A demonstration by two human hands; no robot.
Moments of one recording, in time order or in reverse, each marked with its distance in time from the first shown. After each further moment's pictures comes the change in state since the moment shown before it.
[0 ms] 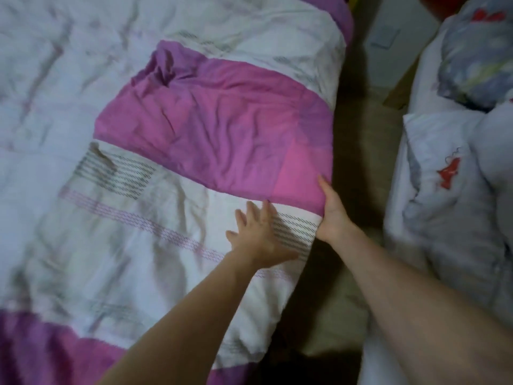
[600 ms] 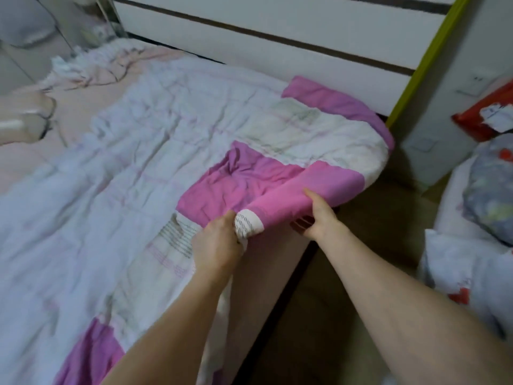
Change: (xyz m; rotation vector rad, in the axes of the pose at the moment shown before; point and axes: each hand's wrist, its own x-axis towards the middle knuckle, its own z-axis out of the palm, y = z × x) left_hand -0.084 0.013 -0.198 0.103 0.770 -0.150; right_hand -0.066 -0.117 0.193 -0.218 0.009 -0.122
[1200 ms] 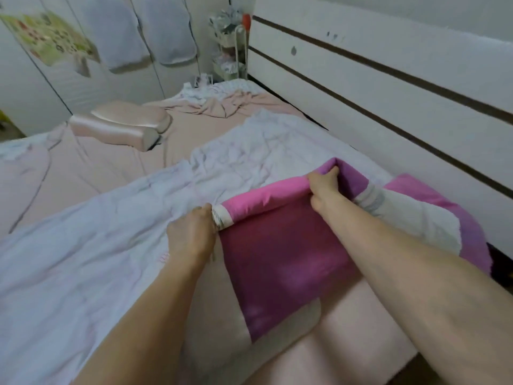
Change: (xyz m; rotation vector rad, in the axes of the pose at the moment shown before) left_hand 0.191 -0.173 -0.132 0.199 0.196 -0.388; right_hand 0.041 -0.101 0.382 -0.568 -0.233 -0.583
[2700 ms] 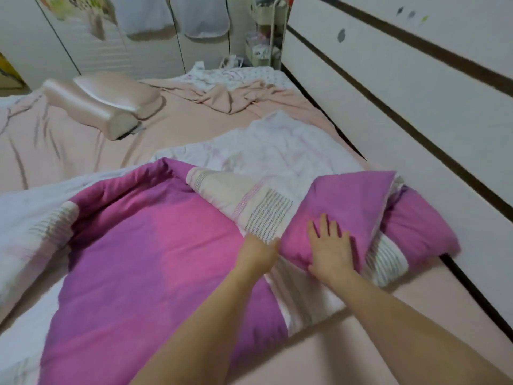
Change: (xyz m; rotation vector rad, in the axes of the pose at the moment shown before) left_hand 0.292 0.223 0.196 -1.009 -0.468 -0.566; right_hand 0.332 0.109 0.036 -1.932 -0.461 -0.788
